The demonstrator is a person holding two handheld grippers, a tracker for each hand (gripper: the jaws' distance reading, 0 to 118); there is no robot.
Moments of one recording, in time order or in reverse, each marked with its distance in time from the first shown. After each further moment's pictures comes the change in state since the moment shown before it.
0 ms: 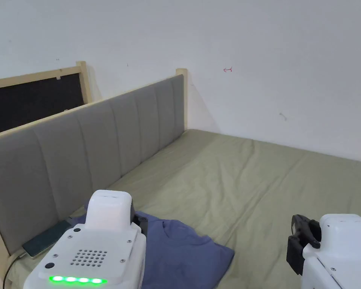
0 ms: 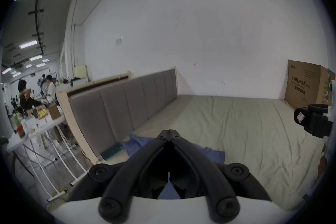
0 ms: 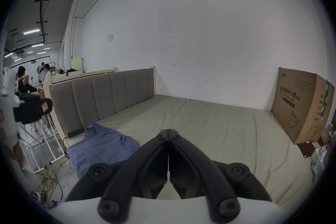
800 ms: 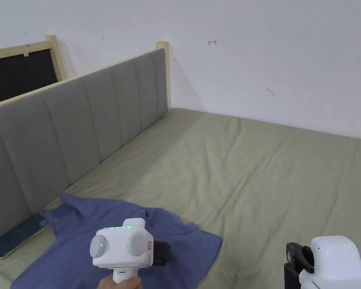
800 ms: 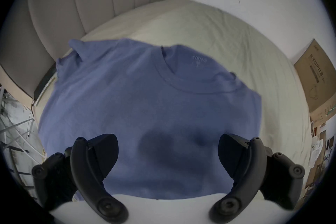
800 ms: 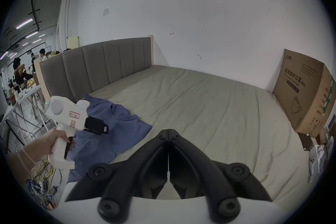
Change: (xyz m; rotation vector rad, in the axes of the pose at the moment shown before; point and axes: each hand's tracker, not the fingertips) left arm 0.034 -0.139 -0.266 -0.795 -0.126 0.101; right arm 0.031 -0.053 -0.046 -0.246 -0.004 0.016
